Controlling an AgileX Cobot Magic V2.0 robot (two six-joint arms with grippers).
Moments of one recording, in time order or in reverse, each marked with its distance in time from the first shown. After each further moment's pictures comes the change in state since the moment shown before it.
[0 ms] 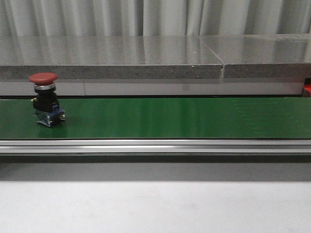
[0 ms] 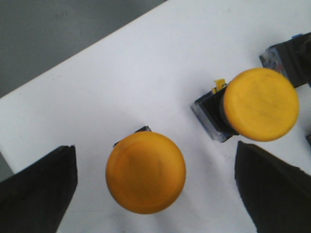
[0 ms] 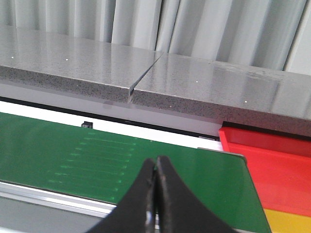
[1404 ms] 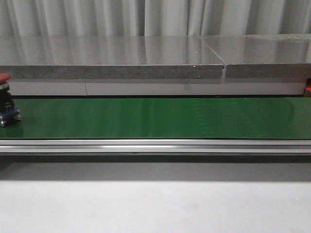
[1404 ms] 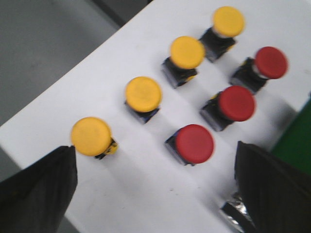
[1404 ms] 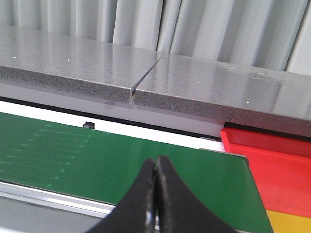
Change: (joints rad) left arm -0.118 -0.336 -0.113 -0.016 0.308 0.042; right arm 0.000 0.000 0.000 0.000 0.000 0.000
